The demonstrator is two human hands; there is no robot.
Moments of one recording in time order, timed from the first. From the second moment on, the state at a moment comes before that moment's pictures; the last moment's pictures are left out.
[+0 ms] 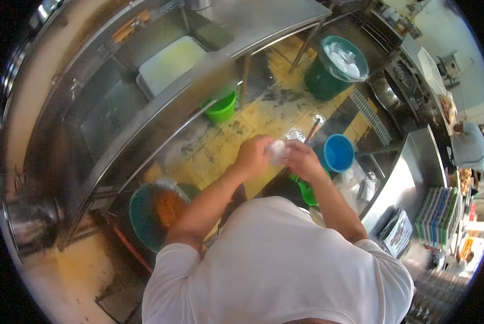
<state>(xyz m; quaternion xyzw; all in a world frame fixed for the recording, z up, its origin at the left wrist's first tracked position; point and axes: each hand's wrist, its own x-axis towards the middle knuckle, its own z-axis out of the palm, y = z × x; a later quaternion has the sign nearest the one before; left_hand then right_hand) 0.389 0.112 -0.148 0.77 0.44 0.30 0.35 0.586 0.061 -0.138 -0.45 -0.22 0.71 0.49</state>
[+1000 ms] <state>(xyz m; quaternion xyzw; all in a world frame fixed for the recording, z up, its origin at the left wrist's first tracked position) 0.737 0.541 -0.172 0.67 0.32 0.33 0.59 0.670 -0.049 -0.290 -0.73 0.19 0.49 0.44</state>
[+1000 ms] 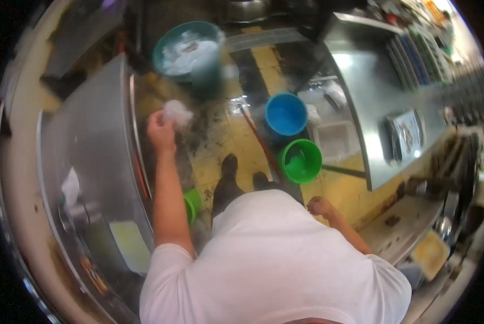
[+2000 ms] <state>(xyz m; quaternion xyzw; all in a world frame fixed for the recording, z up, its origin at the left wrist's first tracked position) 0.783 0.322 -0.407 0.65 0.07 -0.59 0.47 0.397 0.005 -0.319 -0.52 0.56 0.22 0.61</state>
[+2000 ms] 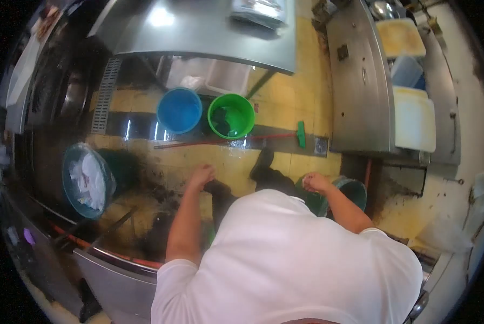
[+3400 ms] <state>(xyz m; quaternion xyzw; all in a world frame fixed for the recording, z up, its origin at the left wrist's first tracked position) 1.085 -0.180 -0.141 0.81 -0.09 -0.34 0.48 0.848 -0.434 -0.185 -0.65 0.15 0.02 0.74</state>
